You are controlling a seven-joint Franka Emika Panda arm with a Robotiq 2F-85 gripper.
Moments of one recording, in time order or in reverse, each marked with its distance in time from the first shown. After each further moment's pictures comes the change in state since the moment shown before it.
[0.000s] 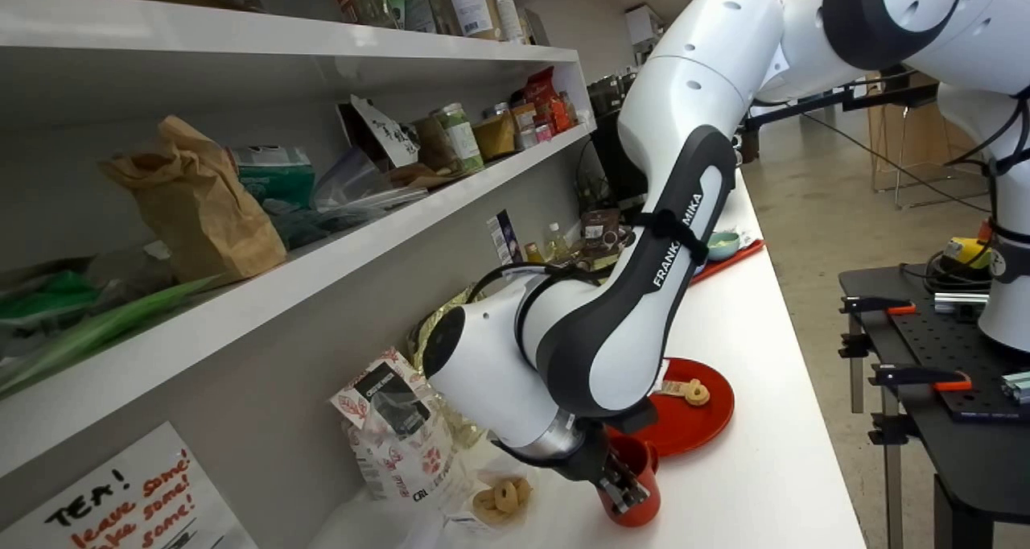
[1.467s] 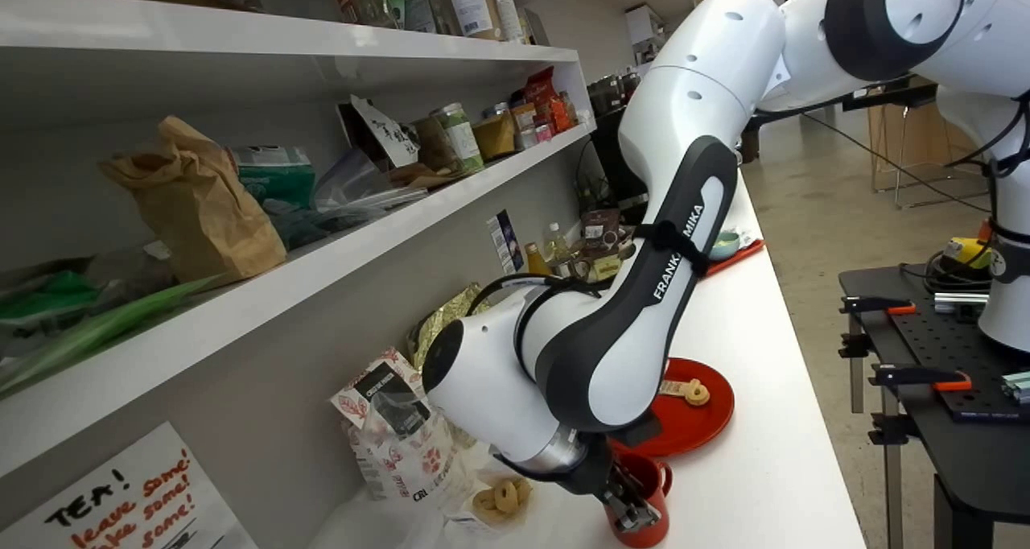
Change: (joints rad) arm 0.015 0.028 -0.004 0.032 0.025 -0.013 -0.015
